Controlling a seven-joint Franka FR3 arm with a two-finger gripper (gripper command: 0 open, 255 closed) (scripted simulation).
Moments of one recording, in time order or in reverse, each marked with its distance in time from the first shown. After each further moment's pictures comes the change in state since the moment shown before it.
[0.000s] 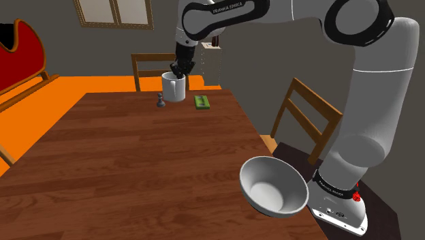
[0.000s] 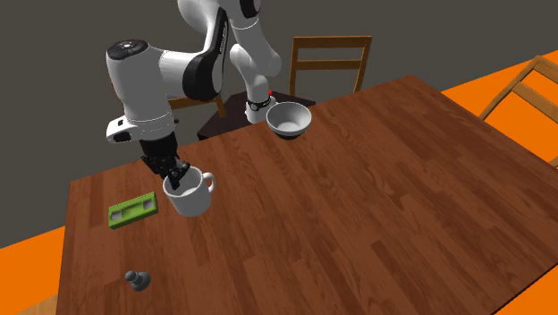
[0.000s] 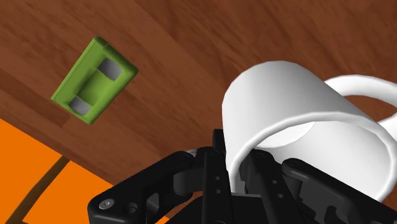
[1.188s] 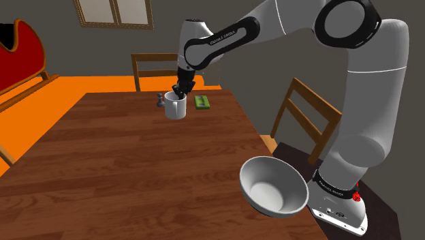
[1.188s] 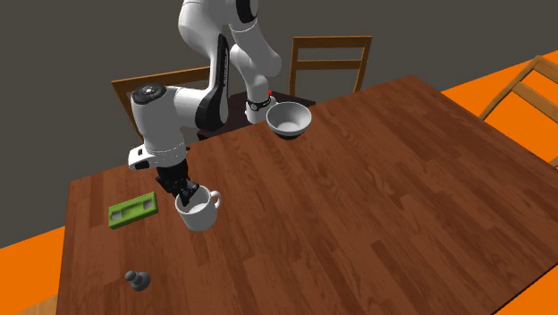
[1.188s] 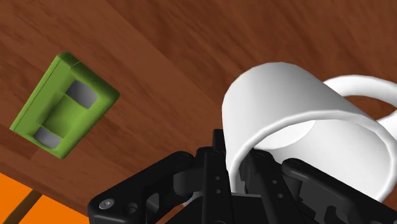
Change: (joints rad) arm 0.001 0.060 -0.011 -0.160 -0.025 0.217 0.014
